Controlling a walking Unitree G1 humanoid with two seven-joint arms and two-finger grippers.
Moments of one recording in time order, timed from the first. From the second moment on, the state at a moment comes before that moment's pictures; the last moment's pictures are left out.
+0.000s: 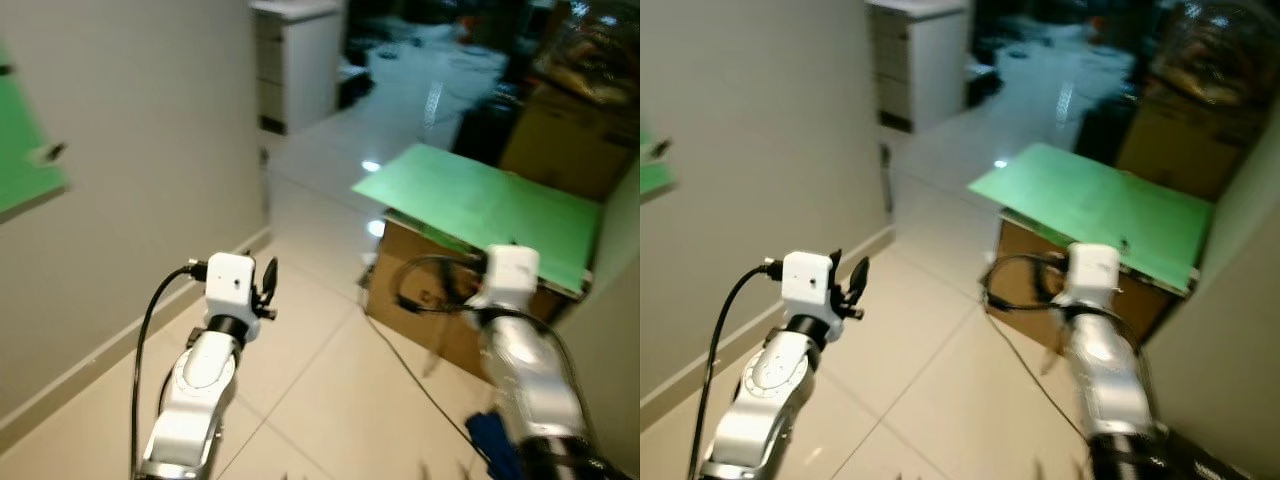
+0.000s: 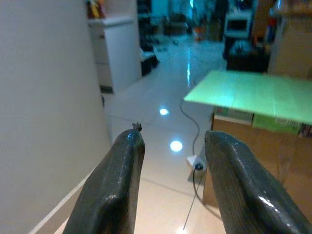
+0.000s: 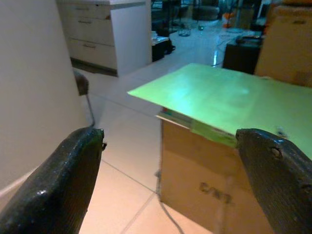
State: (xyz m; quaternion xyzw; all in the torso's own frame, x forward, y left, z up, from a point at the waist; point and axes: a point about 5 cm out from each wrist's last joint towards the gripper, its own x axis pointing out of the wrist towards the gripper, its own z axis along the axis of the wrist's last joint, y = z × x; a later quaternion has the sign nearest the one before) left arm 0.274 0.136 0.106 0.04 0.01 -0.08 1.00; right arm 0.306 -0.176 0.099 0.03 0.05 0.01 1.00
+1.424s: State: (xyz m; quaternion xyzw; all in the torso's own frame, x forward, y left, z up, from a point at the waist) left arm 0.302 0.123 0.113 0.03 0.00 -0.15 0.99; right arm 0.315 -0.177 0.102 0.01 0.03 0.00 1.00
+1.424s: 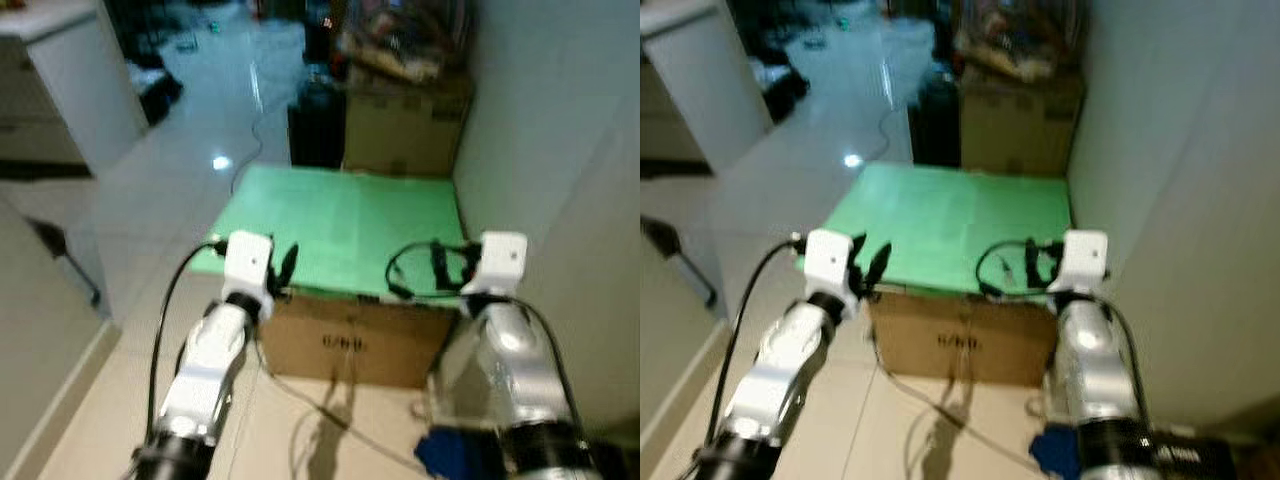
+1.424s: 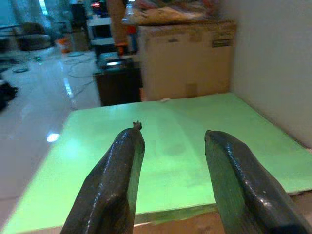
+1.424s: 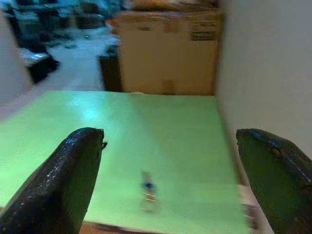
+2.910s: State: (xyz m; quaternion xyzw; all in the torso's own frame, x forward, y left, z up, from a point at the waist) left arm 0.281 0.135 0.106 0.08 0.00 -0.25 0.97; right arm 0.300 -0.206 0.037 0.02 0.19 -0.10 0.98
